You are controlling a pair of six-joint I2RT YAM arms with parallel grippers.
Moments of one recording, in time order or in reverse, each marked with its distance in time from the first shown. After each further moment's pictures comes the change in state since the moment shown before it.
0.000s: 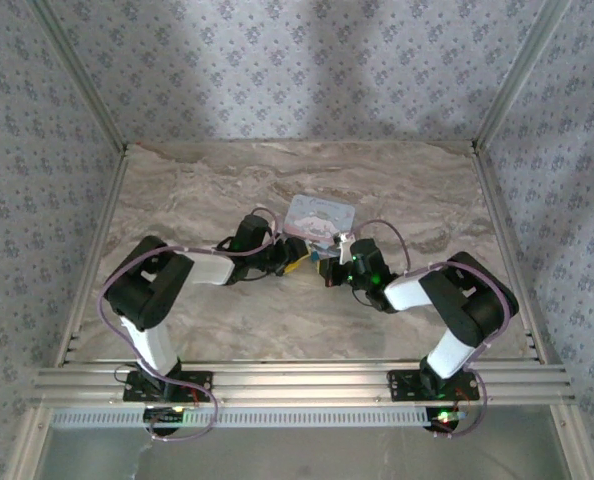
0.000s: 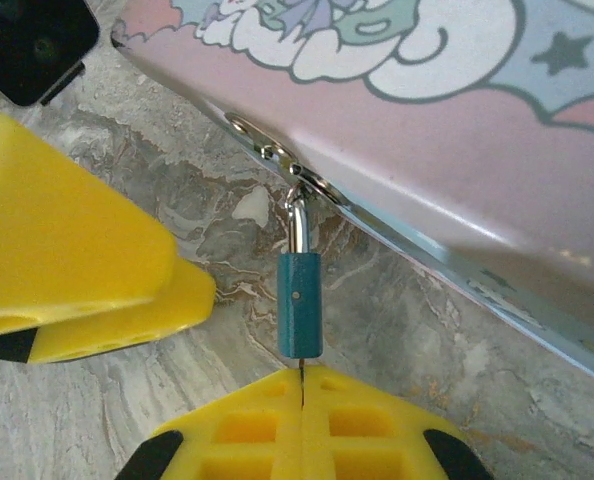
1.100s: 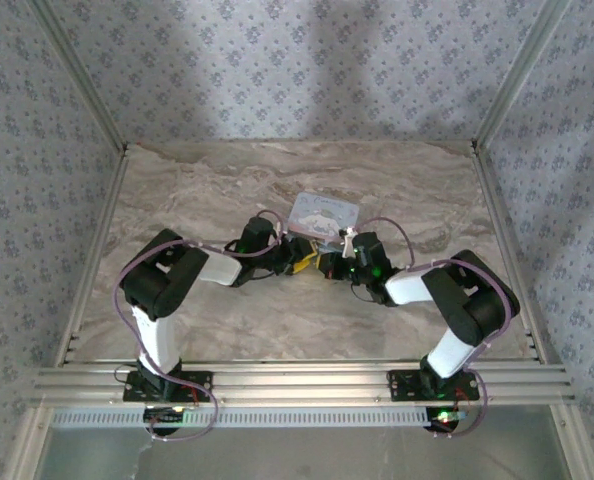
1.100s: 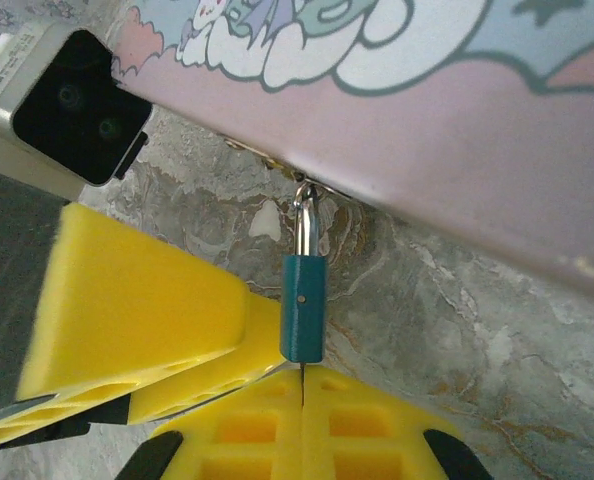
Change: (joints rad) left arm -0.020 0.104 0.014 0.174 0.040 -0.151; right arm -0.046 0.000 0.042 -0.054 -0.090 0.216
